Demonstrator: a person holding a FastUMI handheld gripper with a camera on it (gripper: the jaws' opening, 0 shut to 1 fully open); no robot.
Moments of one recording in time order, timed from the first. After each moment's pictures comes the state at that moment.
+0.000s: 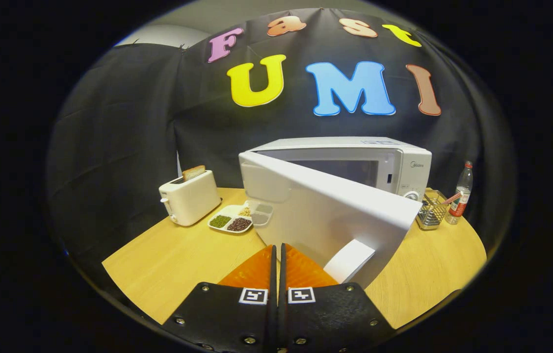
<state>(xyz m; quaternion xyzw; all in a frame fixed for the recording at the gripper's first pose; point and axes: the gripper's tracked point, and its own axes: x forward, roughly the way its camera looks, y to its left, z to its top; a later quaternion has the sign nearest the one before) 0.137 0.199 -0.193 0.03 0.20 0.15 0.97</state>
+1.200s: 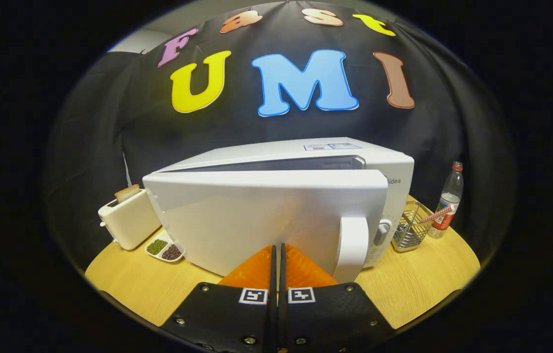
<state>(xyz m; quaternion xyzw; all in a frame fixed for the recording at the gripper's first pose) 0.273 0.114 -0.206 0.05 0.20 0.06 0.98</state>
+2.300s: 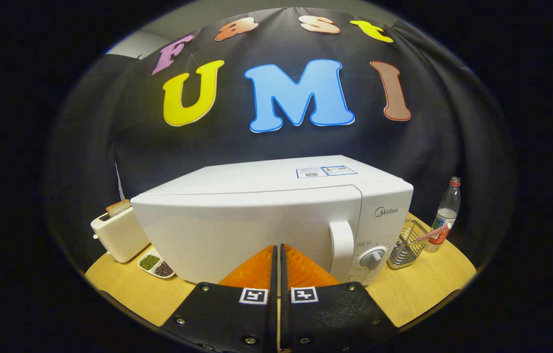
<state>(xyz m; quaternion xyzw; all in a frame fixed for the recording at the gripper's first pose) 0.282 0.112 -0.167 0.04 0.15 0.04 0.99</state>
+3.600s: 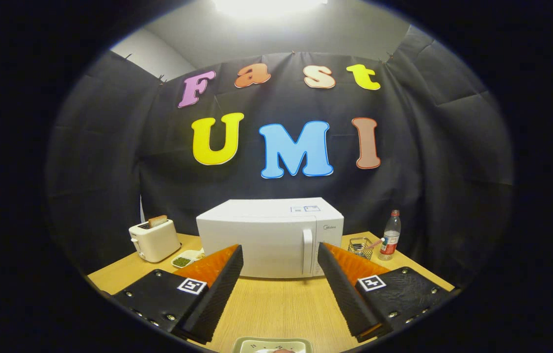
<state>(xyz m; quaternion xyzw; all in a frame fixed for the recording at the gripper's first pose) 0.078 0.102 -0.065 0.02 0.05 0.02 1.00</state>
